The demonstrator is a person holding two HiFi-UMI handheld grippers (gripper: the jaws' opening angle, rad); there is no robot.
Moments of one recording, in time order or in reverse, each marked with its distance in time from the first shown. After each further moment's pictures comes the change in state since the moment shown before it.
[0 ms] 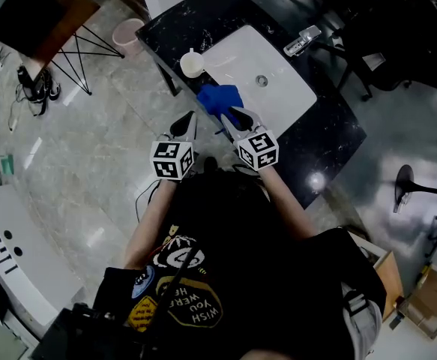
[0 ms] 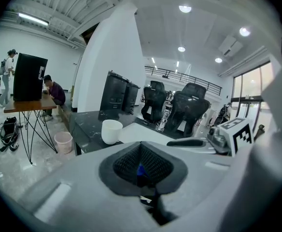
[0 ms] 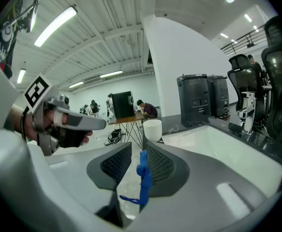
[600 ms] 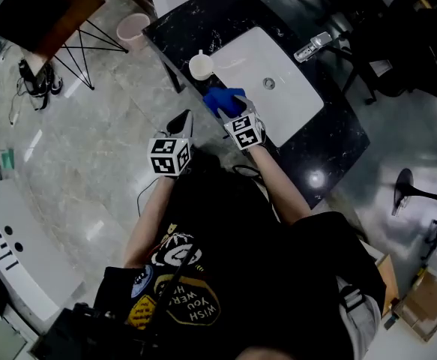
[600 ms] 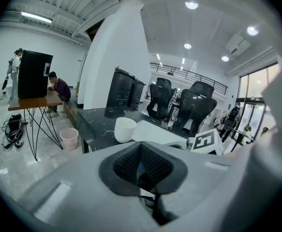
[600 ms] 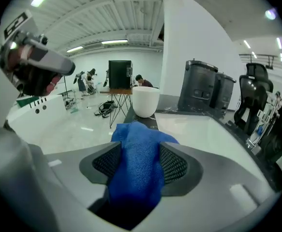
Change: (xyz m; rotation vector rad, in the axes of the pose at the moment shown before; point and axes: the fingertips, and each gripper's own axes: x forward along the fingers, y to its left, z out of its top) left arm 0.005 0.046 0.000 -0.030 0.042 0.043; right arm 0.093 -0.046 -0.070 -0.201 0.309 -0.113
